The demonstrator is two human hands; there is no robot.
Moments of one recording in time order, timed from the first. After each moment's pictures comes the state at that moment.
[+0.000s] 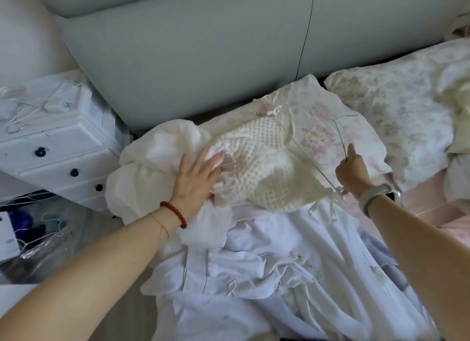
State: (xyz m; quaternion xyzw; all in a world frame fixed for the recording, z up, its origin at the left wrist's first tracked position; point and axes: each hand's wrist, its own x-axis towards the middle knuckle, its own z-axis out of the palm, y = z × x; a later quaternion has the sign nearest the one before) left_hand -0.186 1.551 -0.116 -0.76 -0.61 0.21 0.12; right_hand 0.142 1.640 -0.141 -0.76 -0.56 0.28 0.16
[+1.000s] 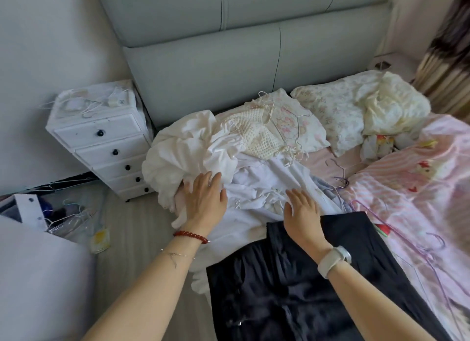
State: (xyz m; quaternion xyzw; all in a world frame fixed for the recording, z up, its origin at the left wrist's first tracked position) left_hand -0.146 1.244 0.030 -0.68 -0.73 -0.08 -0.05; right_hand 0.070 1.233 0.012 -0.68 -0.69 0.20 0.15
